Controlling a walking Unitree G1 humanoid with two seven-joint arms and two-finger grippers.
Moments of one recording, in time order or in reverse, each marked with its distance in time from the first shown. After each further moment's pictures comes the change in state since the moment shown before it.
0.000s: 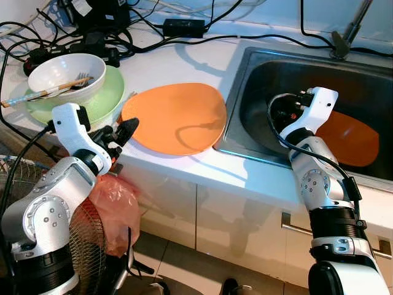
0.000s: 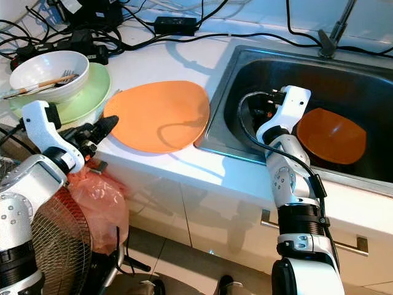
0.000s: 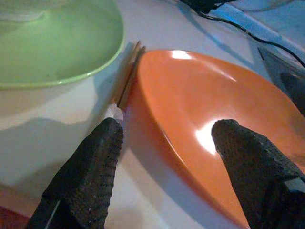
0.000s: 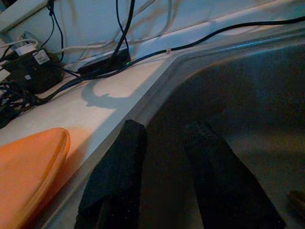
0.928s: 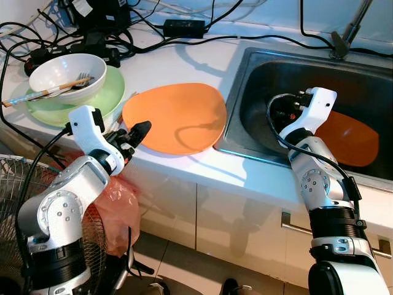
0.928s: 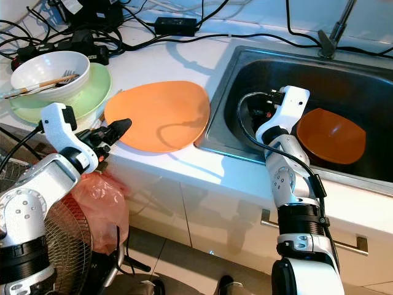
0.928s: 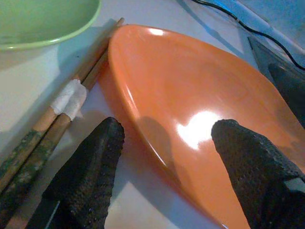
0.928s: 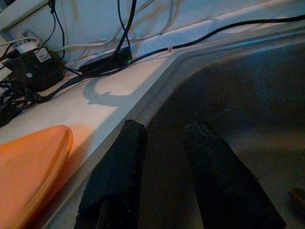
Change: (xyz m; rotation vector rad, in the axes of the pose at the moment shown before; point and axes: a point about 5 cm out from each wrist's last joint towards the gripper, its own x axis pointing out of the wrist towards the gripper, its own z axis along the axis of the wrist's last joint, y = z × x) left arm 0.011 -0.013 -0.010 -0.054 0.054 -0.034; right arm 0.000 0.001 -0.001 0.001 0.011 0.002
